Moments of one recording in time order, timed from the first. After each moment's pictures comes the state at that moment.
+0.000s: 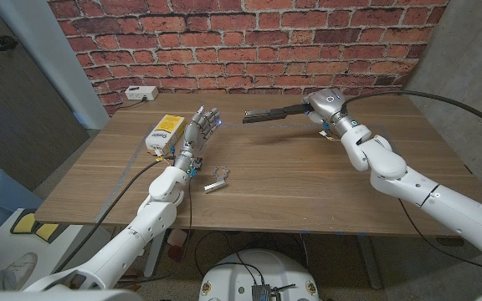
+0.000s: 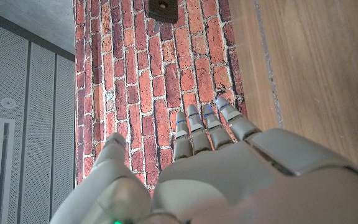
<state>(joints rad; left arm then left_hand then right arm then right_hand) 0.93 0.42 0.40 -1.32 -0.67 -0.49 -0.12 0.09 0.01 0.49 -0.13 0.18 0.29 0.02 0.19 0.18 0.32 -0.01 0.23 0.21 0.22 -0.04 0.19 0.18 0.26 0.00 0.21 0.17 -0.75 -0.85 -0.67 -1.80 -1.02 -0.33 -0.19 1.07 0.17 0.29 -0.12 0.18 0.76 -0.15 0.37 0.51 0.74 -0.16 0.46 0.57 0.69 -0.04 0.40 0.80 0.55 -0.05 0.55 0.24</state>
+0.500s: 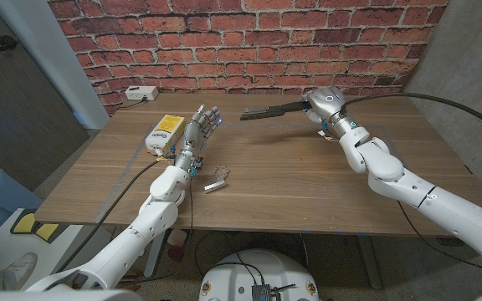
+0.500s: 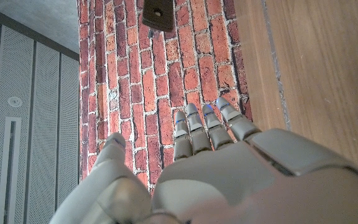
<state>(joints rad) 0.93 0.41 0.40 -1.32 -0.67 -0.51 -0.12 0.09 0.01 0.49 -0.13 0.18 0.31 0.02 0.20 0.18 0.34 -0.01 0.24 0.21 0.23 -0.04 0.19 0.18 0.26 0.00 0.20 0.17 -0.75 -0.83 -0.68 -1.78 -1.04 -0.34 -0.27 1.07 0.16 0.29 -0.12 0.18 0.78 -0.16 0.35 0.51 0.75 -0.17 0.45 0.55 0.71 -0.04 0.39 0.81 0.55 -0.05 0.57 0.24</state>
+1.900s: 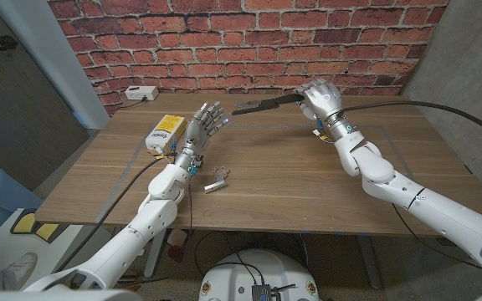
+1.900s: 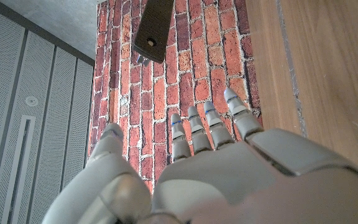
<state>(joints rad) 0.93 0.43 0.39 -1.35 -0.73 -0.51 -0.21 0.21 -0.02 0.51 -0.18 0.18 0.29 -0.11 0.19 0.18 0.29 -0.02 0.23 0.23 0.28 0.05 0.19 0.18 0.31 0.19 0.21 0.17 -0.72 -0.78 -0.72 -1.70 -1.07 -0.32 -0.52 1.07 0.16 0.30 -0.13 0.18 0.80 -0.16 0.33 0.51 0.76 -0.17 0.44 0.54 0.73 -0.04 0.37 0.82 0.55 -0.05 0.61 0.23</state>
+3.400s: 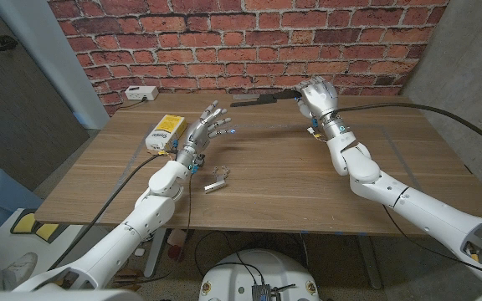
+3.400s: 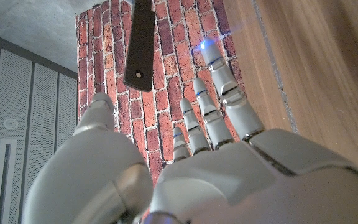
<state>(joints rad) 0.93 0.48 0.42 -1.42 -0.62 -0.41 -0.08 0.56 -0.13 0.41 -0.14 0.17 0.10 -0.11 0.21 0.19 0.40 -0.10 0.33 0.31 0.61 -0.06 0.27 0.20 0.97 0.01 0.38 0.18 -0.68 -0.71 -0.77 -1.64 -1.08 -0.42 -0.56 1.06 0.16 0.30 -0.13 0.18 0.80 -0.15 0.32 0.50 0.77 -0.17 0.44 0.53 0.74 -0.05 0.36 0.83 0.53 -0.05 0.65 0.22</state>
